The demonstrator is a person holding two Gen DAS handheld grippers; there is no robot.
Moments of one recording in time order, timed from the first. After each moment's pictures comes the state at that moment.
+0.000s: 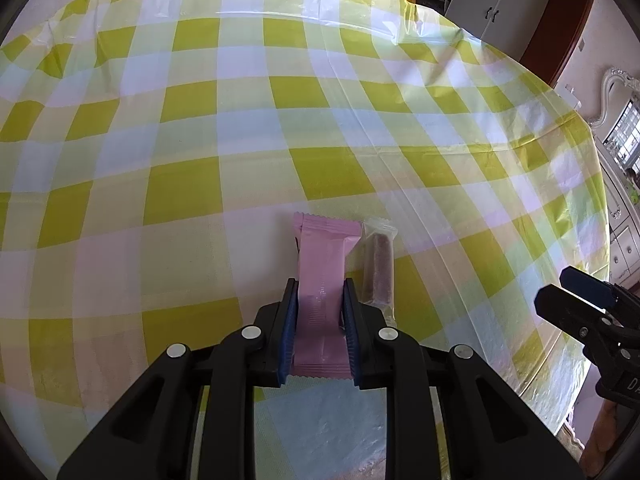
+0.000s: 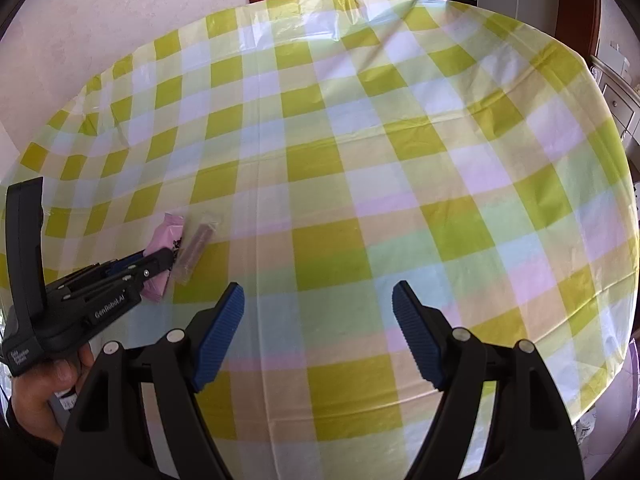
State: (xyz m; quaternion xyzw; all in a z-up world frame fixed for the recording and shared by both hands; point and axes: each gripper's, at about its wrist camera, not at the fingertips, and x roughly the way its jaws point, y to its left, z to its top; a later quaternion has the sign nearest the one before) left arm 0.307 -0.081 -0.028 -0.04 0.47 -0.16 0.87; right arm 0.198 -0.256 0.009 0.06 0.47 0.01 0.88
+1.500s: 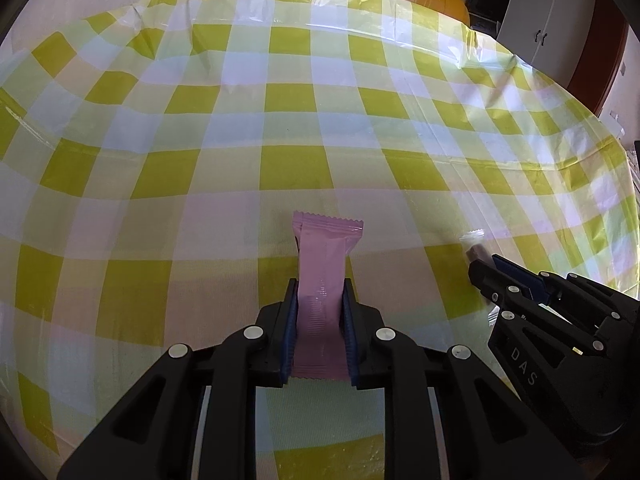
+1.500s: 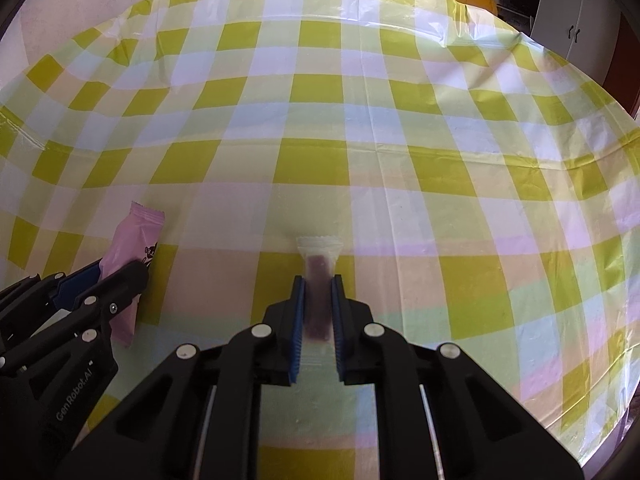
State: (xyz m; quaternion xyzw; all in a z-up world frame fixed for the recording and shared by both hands) left arm 0.270 -0.035 -0.022 -0.05 0.45 -0.05 0.89; right arm 0.223 -0.159 -0.027 -0.05 0.46 0.03 0.88
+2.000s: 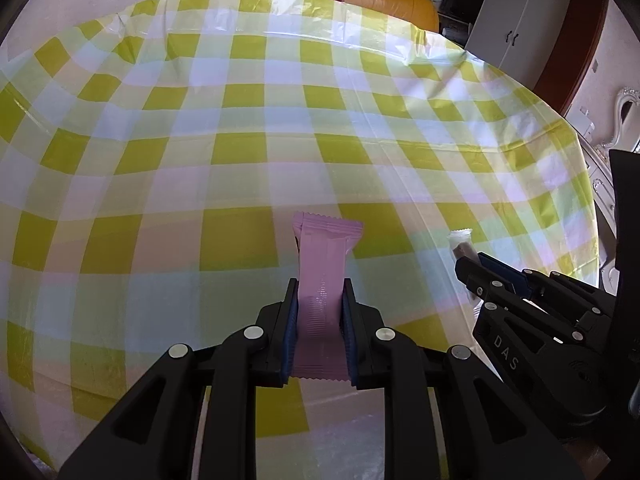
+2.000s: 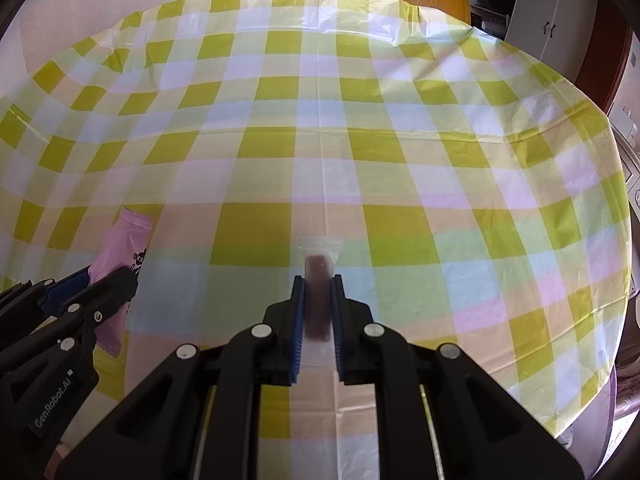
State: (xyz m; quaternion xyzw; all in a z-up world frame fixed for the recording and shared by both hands) left arm 0.209 -0.070 0.000 -0.06 0.45 -0.11 0.89; right arm 0.161 -0.199 -0.007 -0.04 0.46 0.00 0.89
